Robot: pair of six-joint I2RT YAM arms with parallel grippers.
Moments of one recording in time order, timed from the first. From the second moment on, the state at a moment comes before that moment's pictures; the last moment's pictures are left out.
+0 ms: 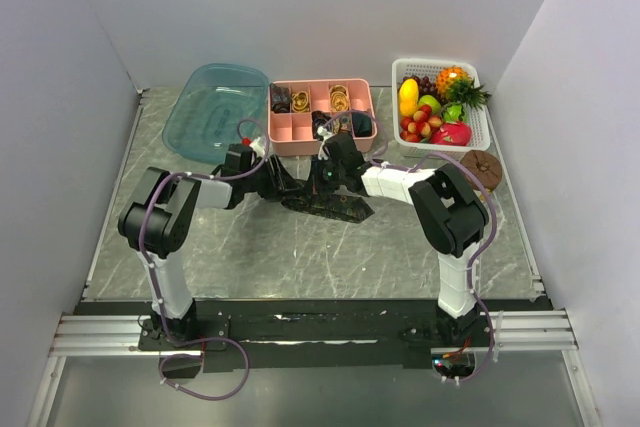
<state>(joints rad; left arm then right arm) -0.33 1.89 0.89 0.39 0.52 -0.71 0.60 1.98 1.23 0.01 -0.29 0.47</state>
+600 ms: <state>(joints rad) -0.42 1.87 1.08 0.02 0.33 -0.60 0.59 1.98 1.22 0.02 -0.30 0.49</state>
